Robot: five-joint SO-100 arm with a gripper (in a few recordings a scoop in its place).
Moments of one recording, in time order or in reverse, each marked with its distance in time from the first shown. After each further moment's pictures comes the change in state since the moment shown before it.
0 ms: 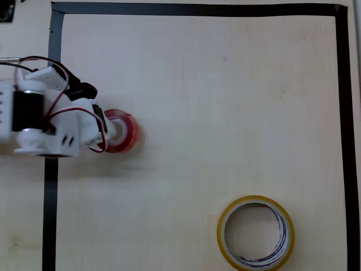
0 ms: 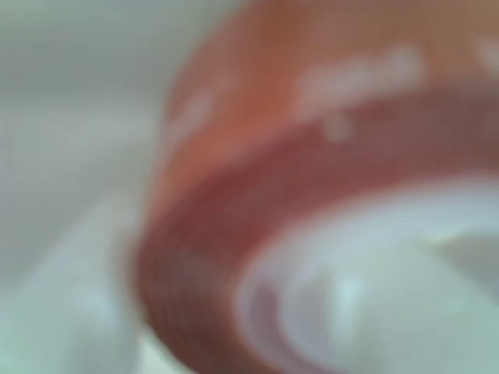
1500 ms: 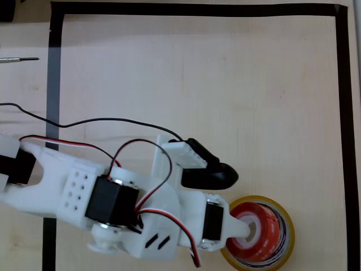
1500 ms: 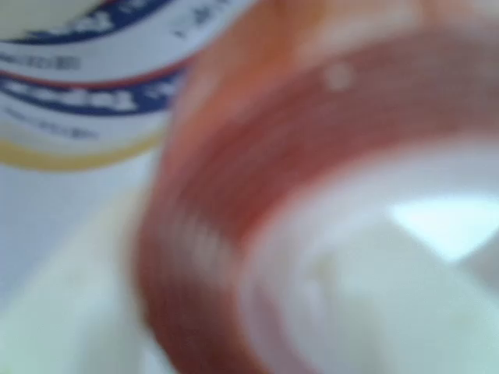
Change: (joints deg) arm 17.6 -71.6 -121.2 17.7 4.7
